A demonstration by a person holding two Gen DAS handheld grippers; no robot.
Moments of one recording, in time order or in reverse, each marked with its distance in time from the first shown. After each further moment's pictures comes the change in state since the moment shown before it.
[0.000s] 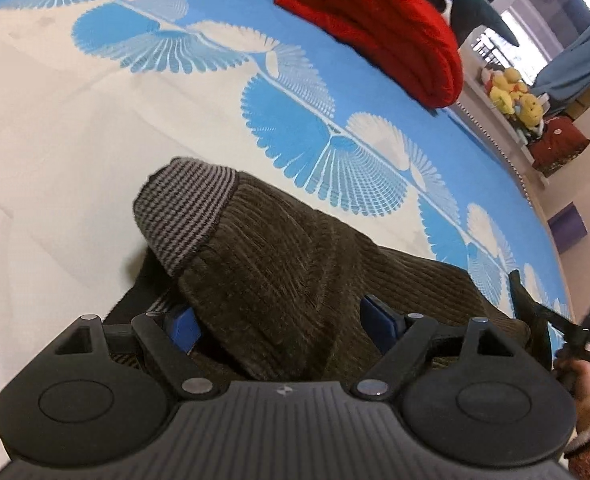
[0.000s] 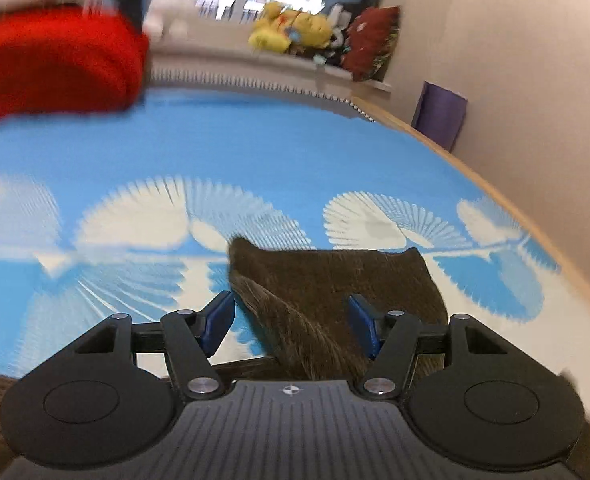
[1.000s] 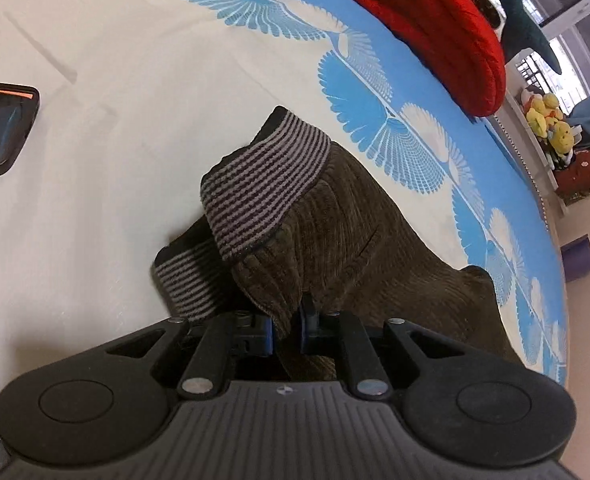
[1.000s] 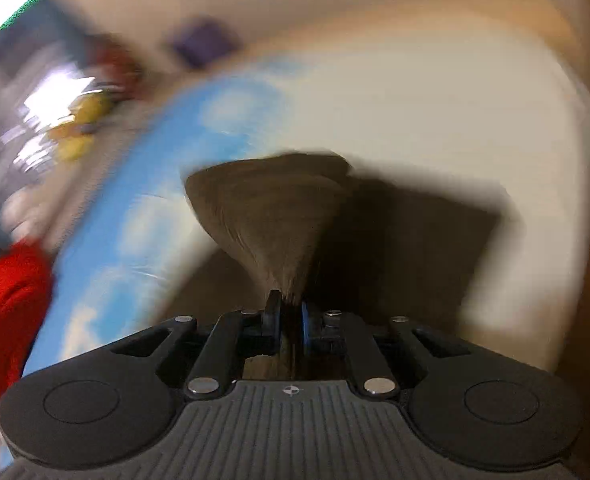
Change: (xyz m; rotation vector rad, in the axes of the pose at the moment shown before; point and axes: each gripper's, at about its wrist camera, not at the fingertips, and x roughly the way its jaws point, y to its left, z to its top) left arm -0.045 0.044 -0.040 -0.156 0.045 0.043; right arm -0.114 -0.335 -0.252 1.103 0.168 0.097
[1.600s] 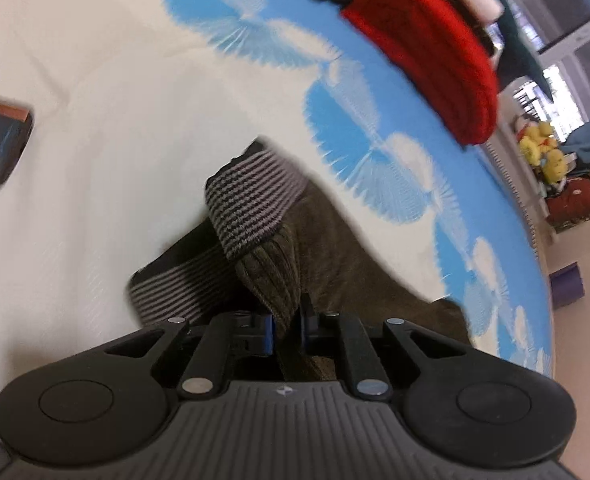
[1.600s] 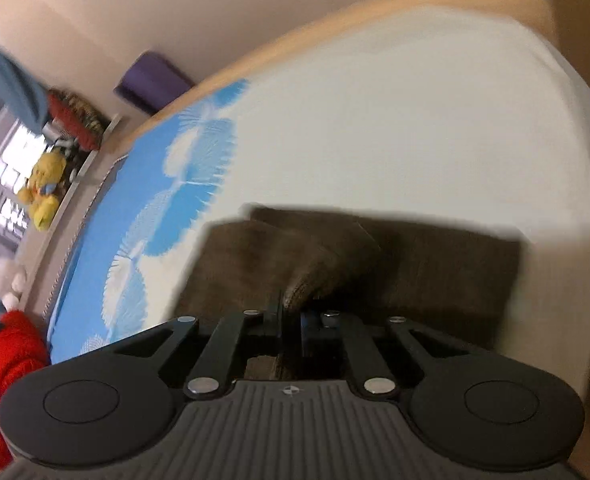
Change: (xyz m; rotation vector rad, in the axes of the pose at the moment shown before) left arm -0.019 -0.025 0.011 -0.044 -0.079 -0.030; right arm 0.031 0.028 0.051 0.072 -0.086 -0.008
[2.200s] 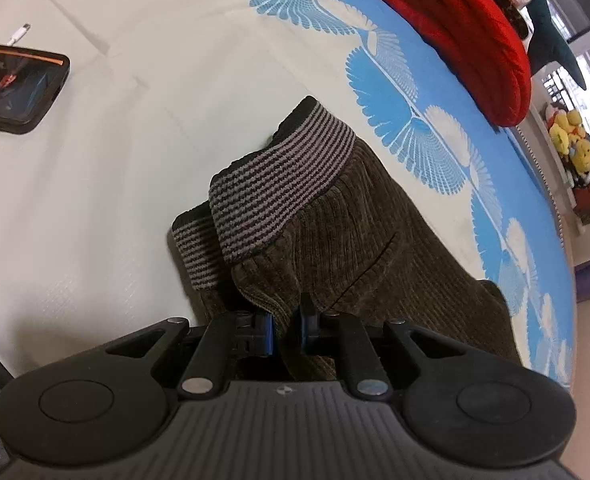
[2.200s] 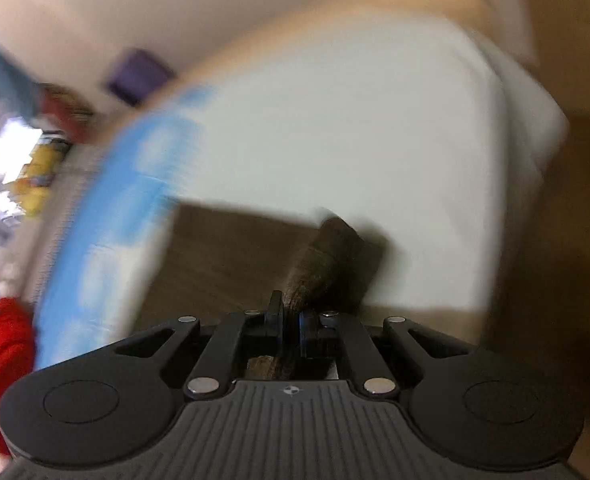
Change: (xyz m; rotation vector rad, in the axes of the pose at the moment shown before) left arm 0.015 0.033 -0.023 -0.041 0.089 0.080; right arm -0.023 -0.102 -0.005 0.057 0.039 -0.015
